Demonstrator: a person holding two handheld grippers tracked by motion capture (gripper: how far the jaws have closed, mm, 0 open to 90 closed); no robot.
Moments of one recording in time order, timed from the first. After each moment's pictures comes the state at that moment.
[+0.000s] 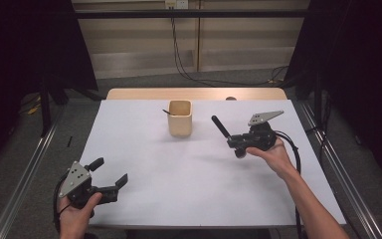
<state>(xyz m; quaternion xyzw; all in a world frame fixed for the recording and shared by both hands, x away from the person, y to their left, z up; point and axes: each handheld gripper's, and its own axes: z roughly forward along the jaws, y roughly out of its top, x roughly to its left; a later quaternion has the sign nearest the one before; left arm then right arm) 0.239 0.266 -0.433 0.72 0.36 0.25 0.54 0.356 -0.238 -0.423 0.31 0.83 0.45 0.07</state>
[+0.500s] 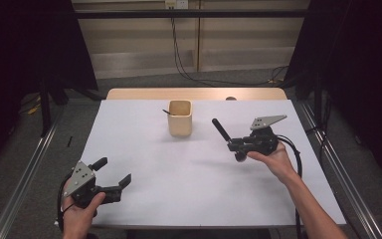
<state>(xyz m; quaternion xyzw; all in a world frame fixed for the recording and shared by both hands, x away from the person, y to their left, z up) 0.240 0.258 -0.434 0.73 0.35 0.24 0.54 0.341 -0.238 -0.423 0.30 0.83 0.46 0.07</state>
